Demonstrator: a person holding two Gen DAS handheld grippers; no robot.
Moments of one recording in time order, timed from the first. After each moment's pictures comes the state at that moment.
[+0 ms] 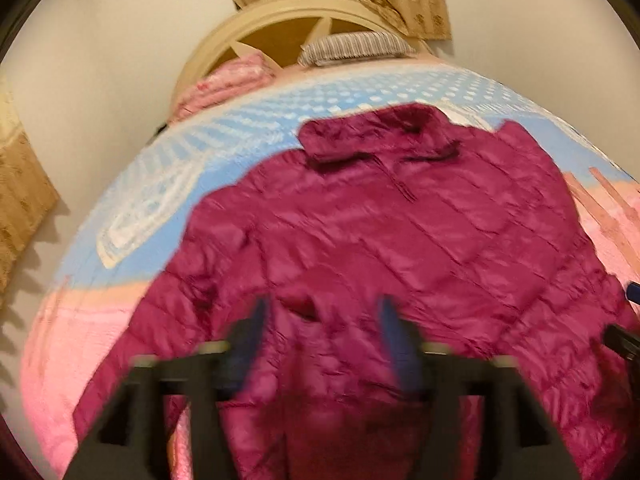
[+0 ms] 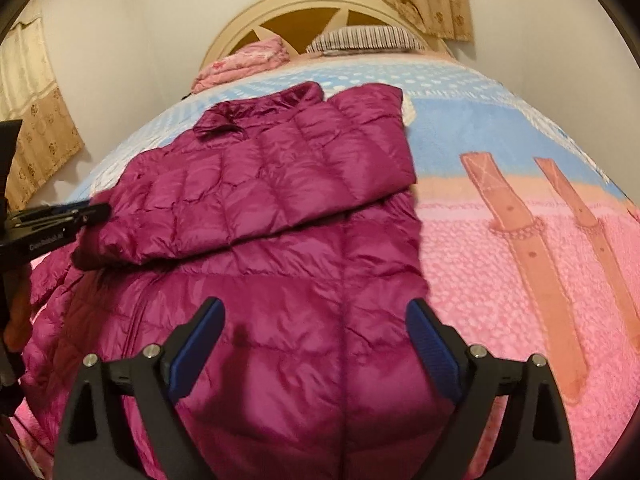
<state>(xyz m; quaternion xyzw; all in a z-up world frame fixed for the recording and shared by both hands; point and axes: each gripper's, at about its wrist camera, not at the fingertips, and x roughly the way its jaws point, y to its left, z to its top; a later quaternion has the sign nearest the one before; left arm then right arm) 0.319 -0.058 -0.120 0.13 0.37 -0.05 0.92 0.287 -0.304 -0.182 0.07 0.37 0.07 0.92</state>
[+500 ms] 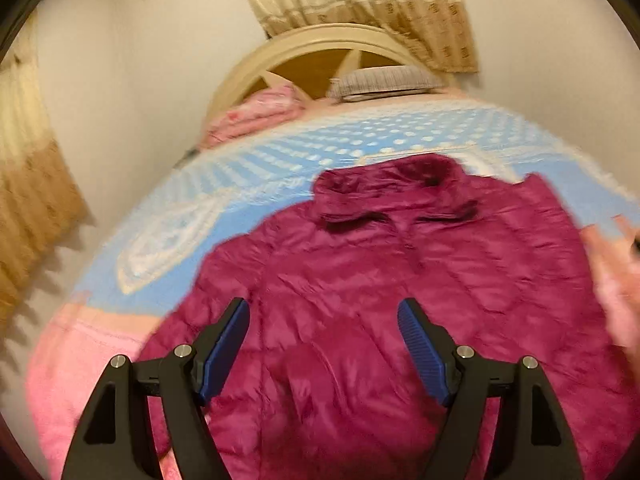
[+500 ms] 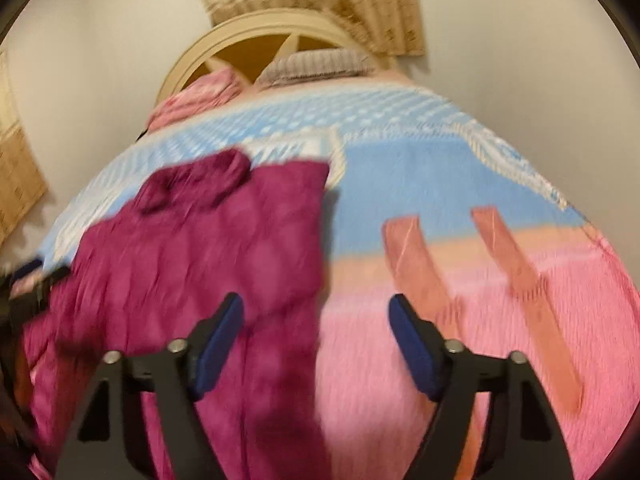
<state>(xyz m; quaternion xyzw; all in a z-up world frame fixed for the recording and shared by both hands) 0.346 -0.101 -0.109 0.14 0.31 0.03 0.94 0.341 -0.367 -0.125 0.09 0.33 -0.01 0.94</state>
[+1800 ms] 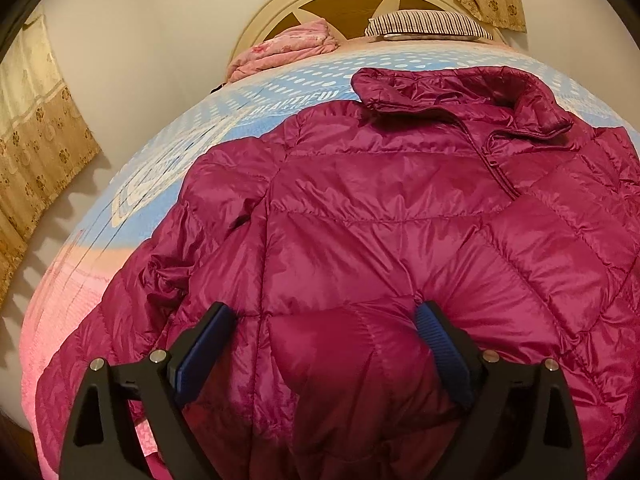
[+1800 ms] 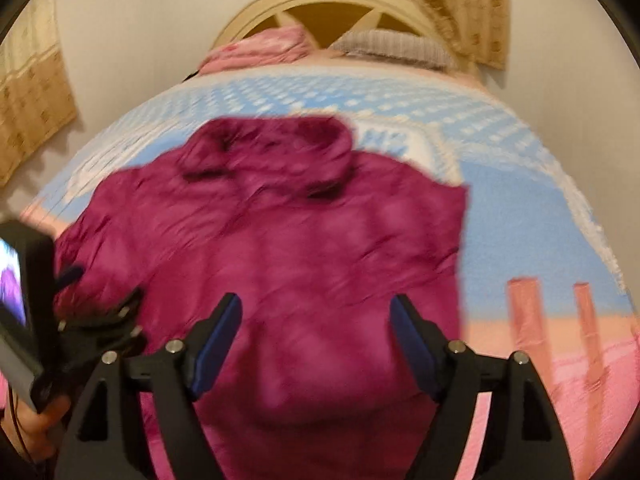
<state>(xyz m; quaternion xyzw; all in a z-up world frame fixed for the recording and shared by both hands) 0.398 -0.062 -0.197 0.10 0.40 0.07 0.91 0.412 -0.257 -0.151 -0.01 0.39 0.09 0.92</state>
